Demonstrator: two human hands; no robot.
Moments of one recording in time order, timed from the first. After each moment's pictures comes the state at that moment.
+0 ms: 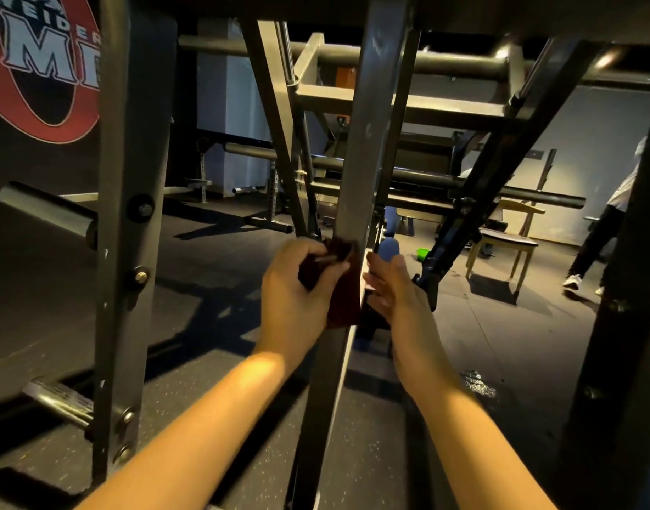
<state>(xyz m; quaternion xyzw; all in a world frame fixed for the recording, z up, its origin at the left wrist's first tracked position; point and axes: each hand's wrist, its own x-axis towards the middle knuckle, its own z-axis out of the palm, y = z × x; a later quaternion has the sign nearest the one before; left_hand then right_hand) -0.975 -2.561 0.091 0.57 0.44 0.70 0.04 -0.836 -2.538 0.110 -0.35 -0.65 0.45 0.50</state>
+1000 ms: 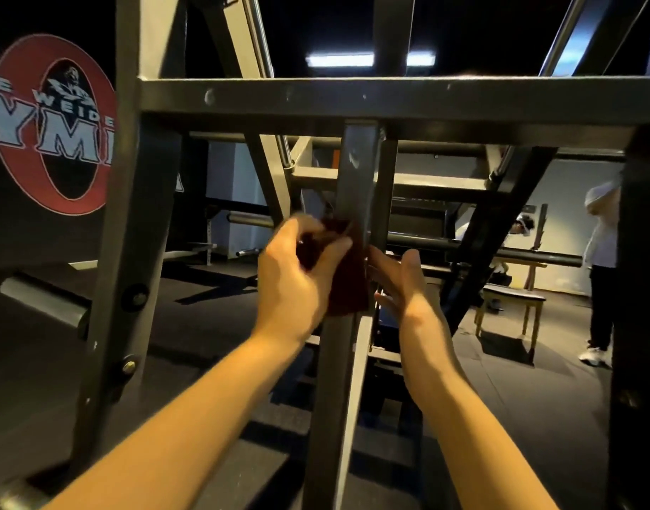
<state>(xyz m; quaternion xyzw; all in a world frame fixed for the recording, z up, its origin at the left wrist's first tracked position) -0.982 -2.538 0.215 0.58 0.36 0.73 -0.02 -0.843 -2.517 0.207 -0.24 -0.65 0.44 0.57</state>
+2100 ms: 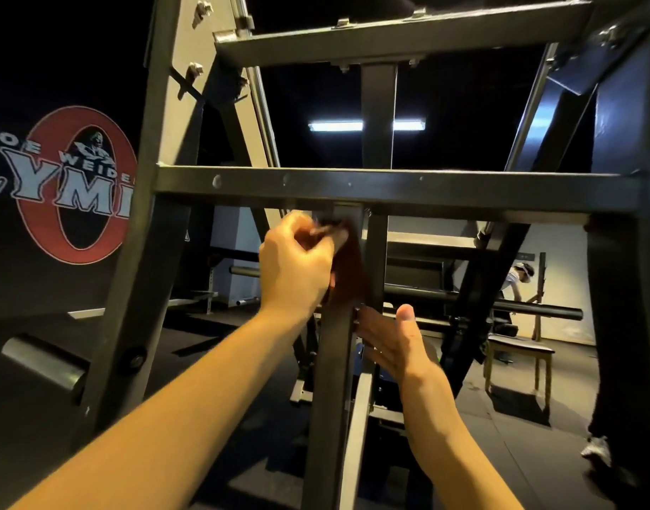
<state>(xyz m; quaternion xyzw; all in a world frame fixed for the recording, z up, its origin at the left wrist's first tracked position) -0.981 -2.533 0.304 0.55 0.37 0.75 -0.06 -0.832 -2.535 0.229 -0.28 -0.62 0.49 0.55</state>
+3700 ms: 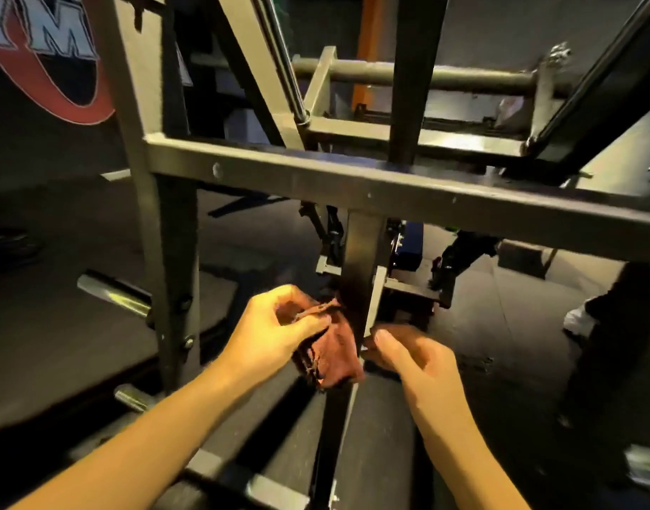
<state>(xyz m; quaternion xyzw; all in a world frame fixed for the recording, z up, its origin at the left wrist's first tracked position) -1.017 -2.608 0.290 0.53 0.58 0.56 0.27 -0.809 -2.568 0.264 -0.37 -0.65 0.48 0.46</state>
